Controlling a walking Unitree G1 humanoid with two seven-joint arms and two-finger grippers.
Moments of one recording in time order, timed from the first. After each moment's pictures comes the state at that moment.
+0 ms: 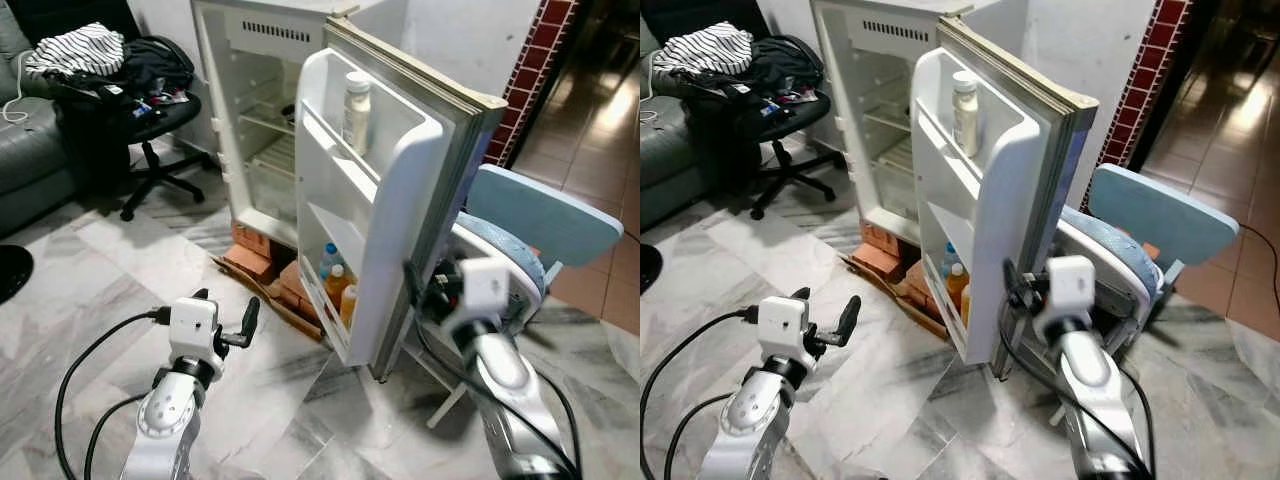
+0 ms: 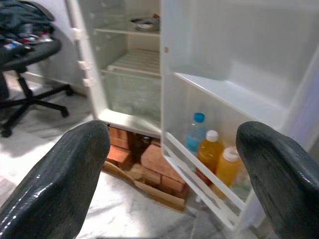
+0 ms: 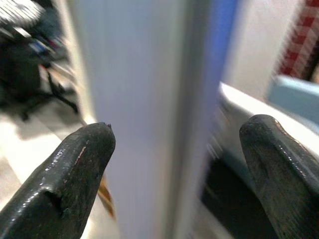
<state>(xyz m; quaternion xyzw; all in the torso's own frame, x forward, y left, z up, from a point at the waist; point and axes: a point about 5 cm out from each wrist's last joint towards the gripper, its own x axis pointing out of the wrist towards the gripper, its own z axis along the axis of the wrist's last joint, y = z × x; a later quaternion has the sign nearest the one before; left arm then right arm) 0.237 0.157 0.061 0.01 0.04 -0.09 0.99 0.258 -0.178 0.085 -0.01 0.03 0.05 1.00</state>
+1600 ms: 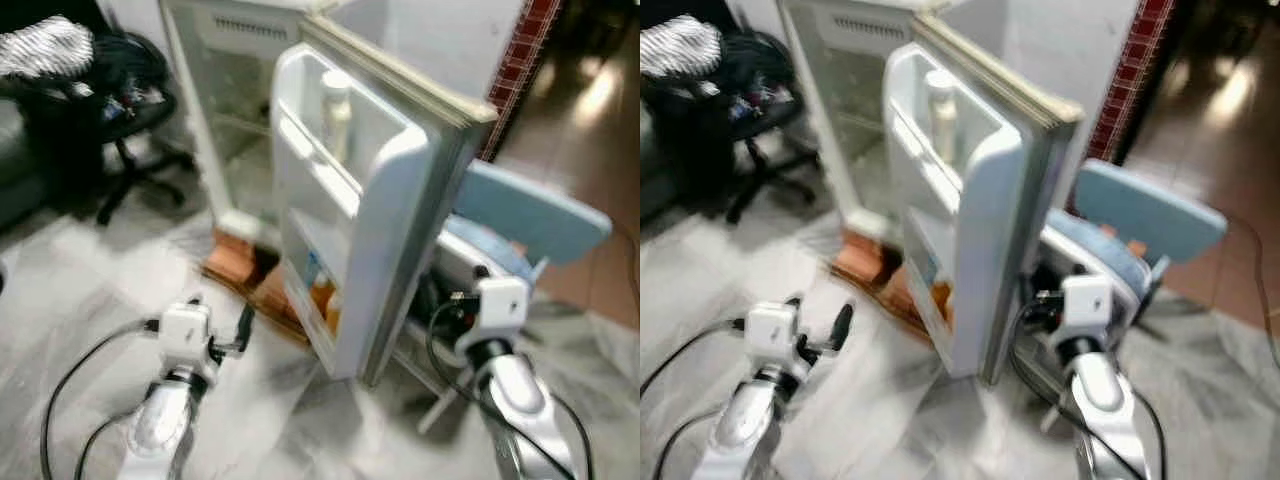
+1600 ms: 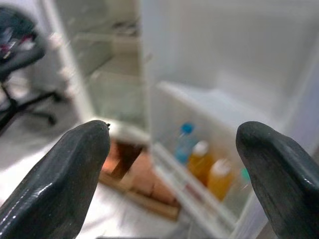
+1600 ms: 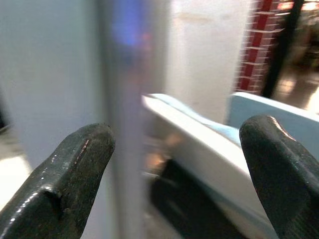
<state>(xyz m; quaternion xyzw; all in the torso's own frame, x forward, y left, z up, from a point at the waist) 0.227 0.162 0.066 0.00 0.05 -0.08 1.00 0.251 -0.180 0.095 -0.02 0.00 0.04 1.00</state>
